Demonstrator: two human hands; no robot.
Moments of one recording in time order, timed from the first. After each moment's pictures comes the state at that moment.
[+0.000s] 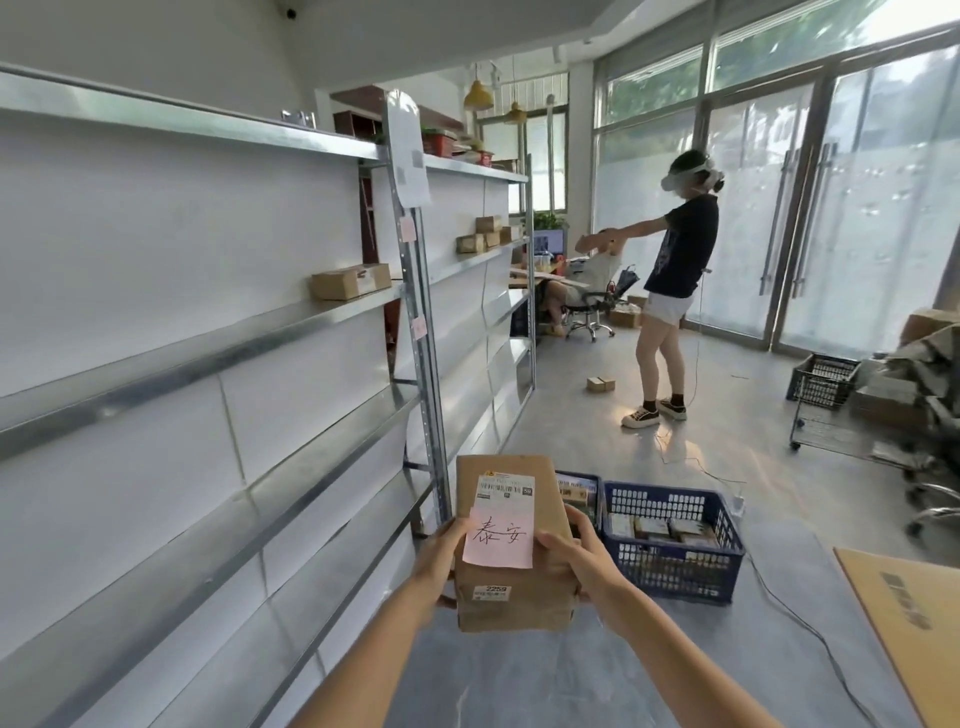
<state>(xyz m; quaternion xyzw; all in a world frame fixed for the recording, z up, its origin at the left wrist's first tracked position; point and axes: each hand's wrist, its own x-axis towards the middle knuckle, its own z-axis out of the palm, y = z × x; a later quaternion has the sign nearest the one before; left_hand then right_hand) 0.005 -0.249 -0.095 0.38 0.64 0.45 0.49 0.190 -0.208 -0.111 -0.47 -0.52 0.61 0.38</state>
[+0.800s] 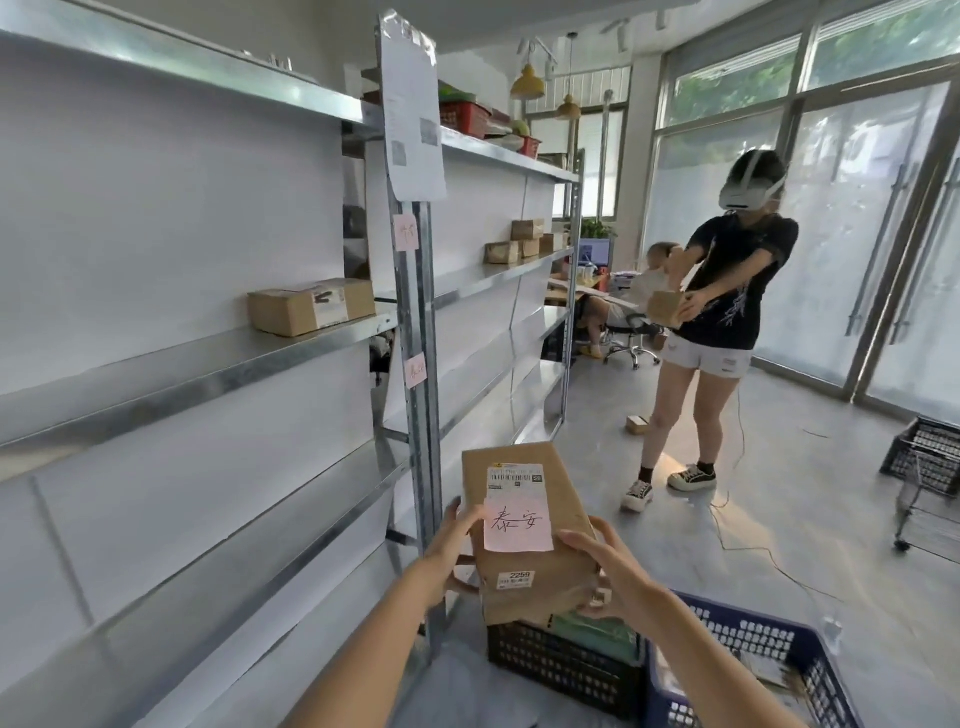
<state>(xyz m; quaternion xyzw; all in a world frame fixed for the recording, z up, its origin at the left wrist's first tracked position) -0.089 0.210 -0.097 0.34 0.62 0.46 0.53 0.120 0.257 -0.111 -0.49 -0.50 0.65 0.29</state>
